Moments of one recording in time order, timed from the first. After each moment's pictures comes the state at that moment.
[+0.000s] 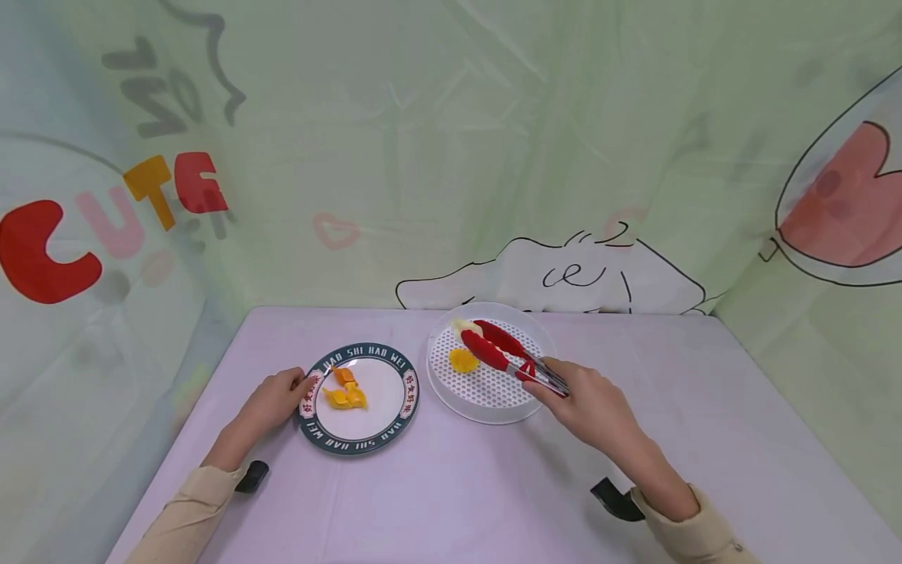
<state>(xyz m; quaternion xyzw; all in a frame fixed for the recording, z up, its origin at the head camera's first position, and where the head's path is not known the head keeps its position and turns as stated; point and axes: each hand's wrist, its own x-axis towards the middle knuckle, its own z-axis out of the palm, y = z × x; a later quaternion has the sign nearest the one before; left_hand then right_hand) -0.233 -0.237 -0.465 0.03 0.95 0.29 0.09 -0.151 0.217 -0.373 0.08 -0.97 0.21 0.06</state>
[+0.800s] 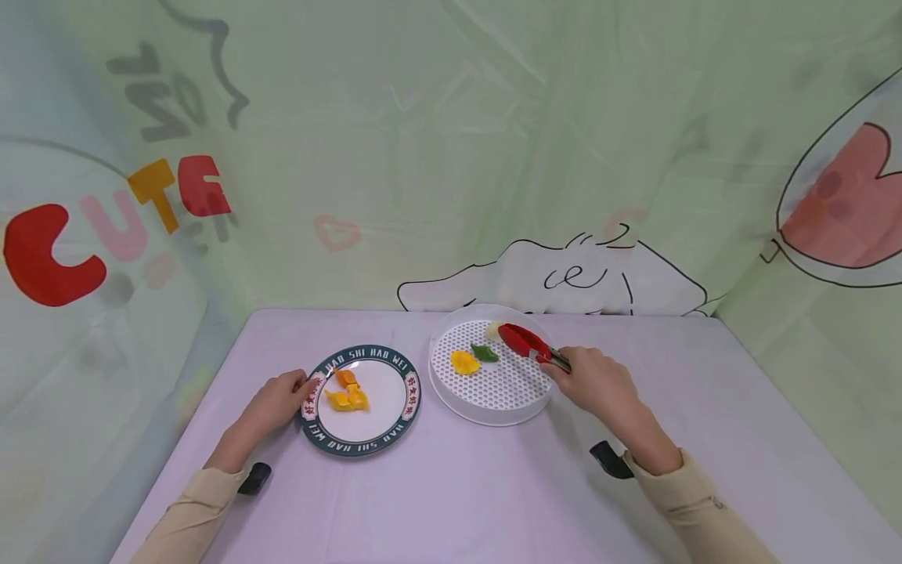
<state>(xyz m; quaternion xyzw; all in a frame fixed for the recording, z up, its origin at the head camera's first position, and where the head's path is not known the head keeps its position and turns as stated) -0.231 -0.236 -0.464 0.03 0.95 0.29 0.09 -0.193 0.239 -0.380 0.05 -0.99 0.16 0.01</state>
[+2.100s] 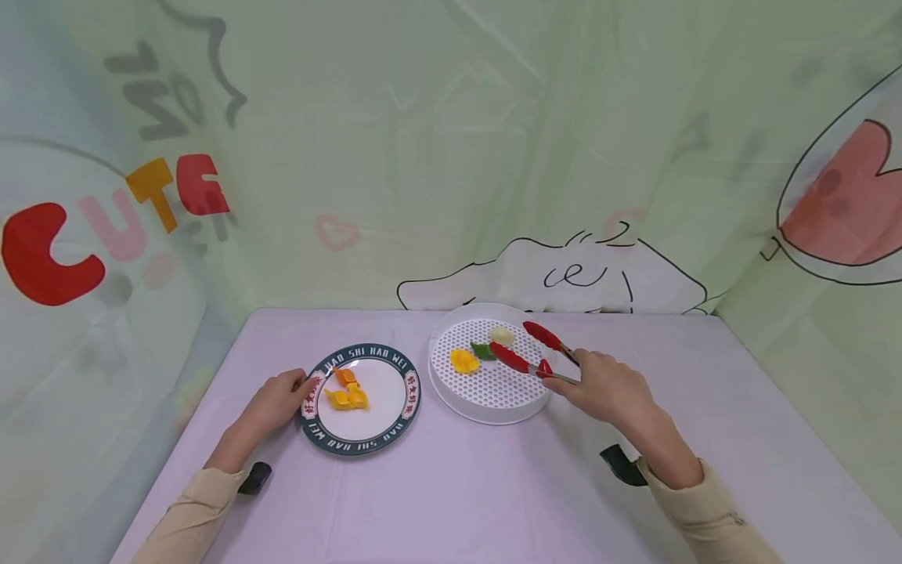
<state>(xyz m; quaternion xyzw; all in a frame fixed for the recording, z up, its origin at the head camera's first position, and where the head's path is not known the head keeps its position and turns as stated) -0.231 -0.237 -0.465 0.02 0.95 0.29 0.09 -0.177 0.241 -0.366 0.00 -0.99 0.12 -0.06</state>
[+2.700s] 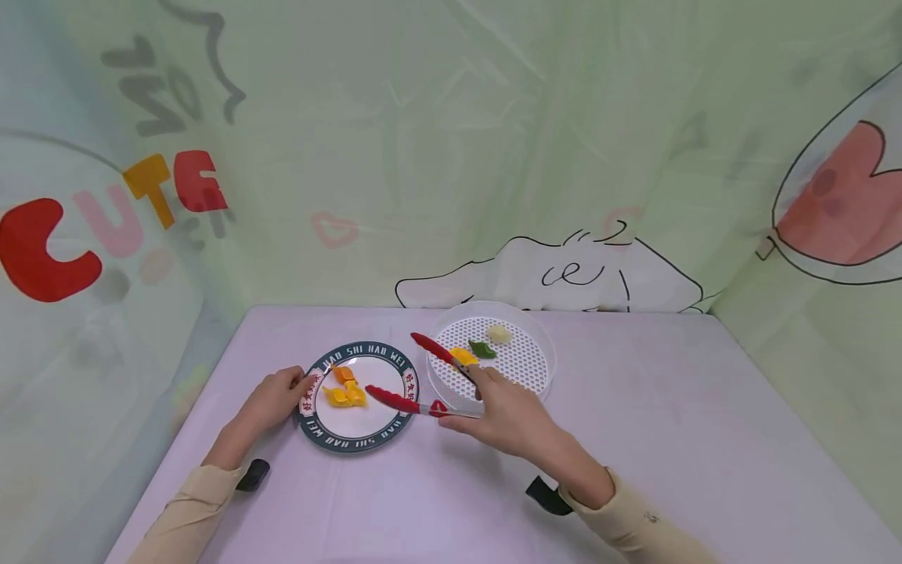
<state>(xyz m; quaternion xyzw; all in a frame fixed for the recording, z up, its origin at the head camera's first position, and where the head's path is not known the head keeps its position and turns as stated) -0.232 -0.238 -0.462 0.02 0.95 0.29 0.10 -0.163 0.129 -0.394 0.11 -0.97 0.20 -0.04</state>
